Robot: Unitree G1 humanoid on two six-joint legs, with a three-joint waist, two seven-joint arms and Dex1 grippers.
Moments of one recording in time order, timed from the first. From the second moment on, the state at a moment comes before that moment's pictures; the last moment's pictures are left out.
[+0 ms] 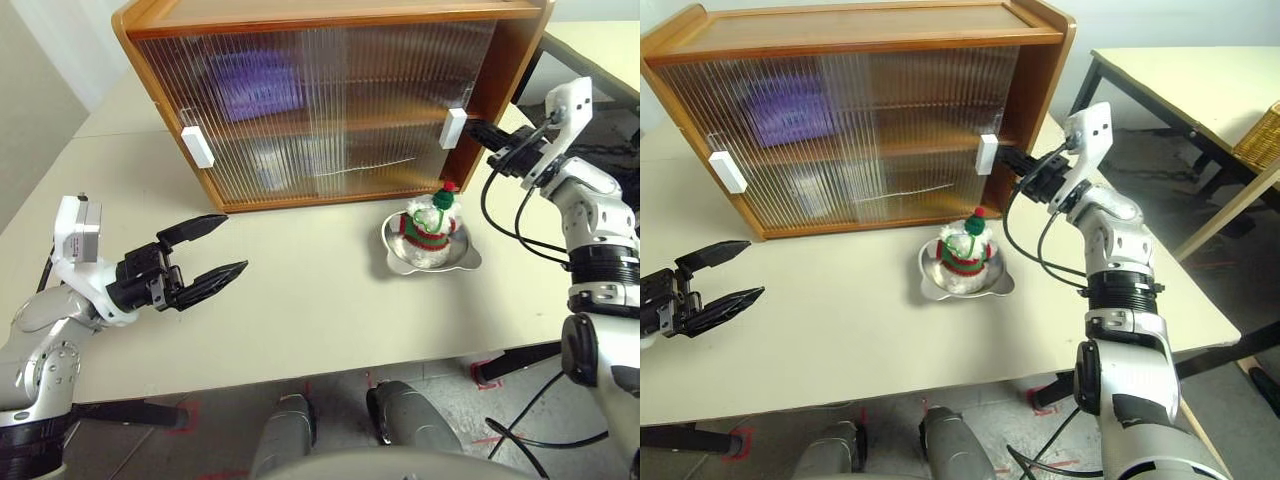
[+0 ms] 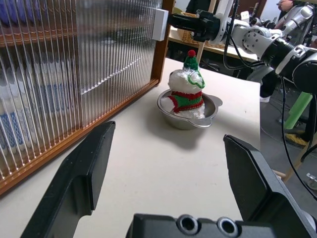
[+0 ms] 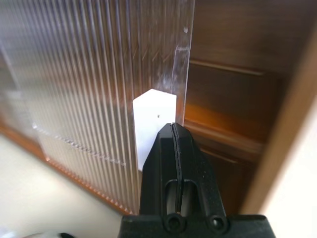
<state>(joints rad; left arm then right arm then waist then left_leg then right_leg) 0.08 0.73 0.41 -0.22 -0.77 0.25 -1.17 -0.79 -0.51 -0.18 0.57 0.34 0.14 0.93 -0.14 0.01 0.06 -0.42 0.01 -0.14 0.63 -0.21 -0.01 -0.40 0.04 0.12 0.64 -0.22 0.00</state>
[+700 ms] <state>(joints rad) 0.10 0.73 0.43 -0.24 -0.78 0.27 -1.14 -0.84 -0.36 -0.09 0.56 0.34 0.25 0.97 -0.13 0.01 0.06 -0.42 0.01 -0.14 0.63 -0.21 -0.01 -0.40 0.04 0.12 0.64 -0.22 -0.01</state>
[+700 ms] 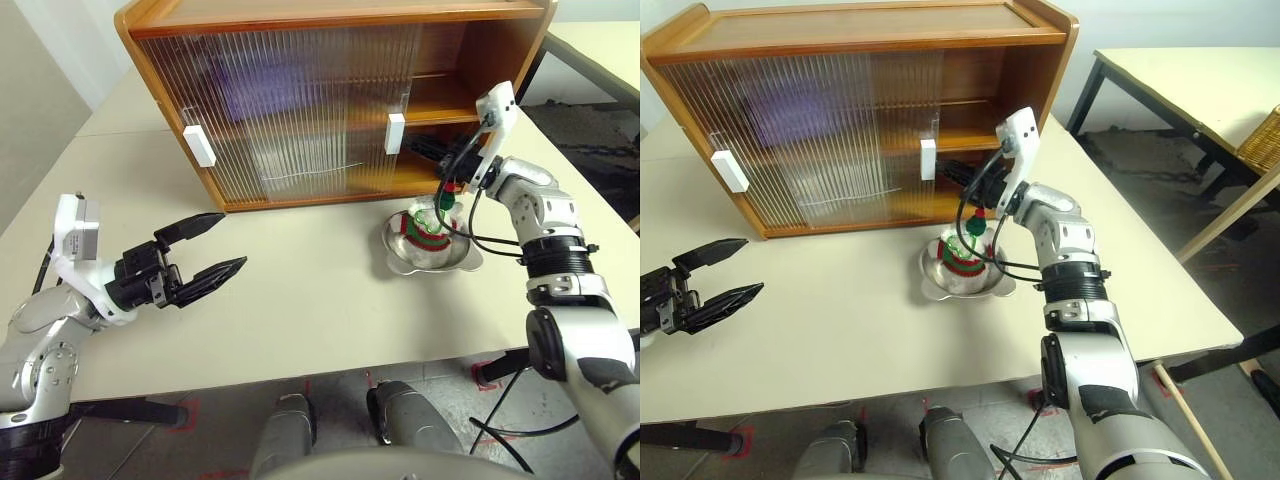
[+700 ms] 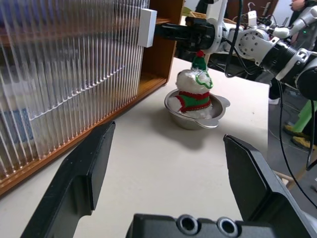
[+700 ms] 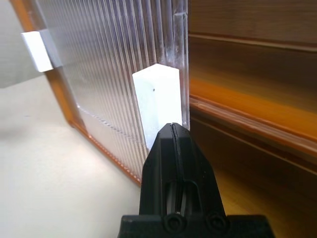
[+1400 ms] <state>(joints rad) 0.13 0.73 0.46 -0.24 -0.77 0.27 -1.12 -0.90 -0.22 -0.04 0.56 0.34 0.27 0.98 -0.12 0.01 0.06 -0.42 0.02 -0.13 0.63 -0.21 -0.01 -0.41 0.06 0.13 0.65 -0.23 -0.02</state>
